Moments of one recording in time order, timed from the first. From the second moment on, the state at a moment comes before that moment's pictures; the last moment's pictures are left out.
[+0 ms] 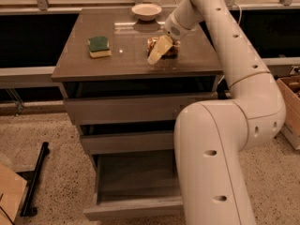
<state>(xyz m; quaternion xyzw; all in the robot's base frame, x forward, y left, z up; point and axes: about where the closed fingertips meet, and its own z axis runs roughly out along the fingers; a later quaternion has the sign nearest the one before) 0.811 -0.058 0.848 -0.54 0.78 0.12 0.29</state>
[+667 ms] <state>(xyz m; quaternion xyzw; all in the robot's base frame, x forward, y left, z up) 0.818 -0.061 0.823 -0.54 0.79 0.12 0.27</state>
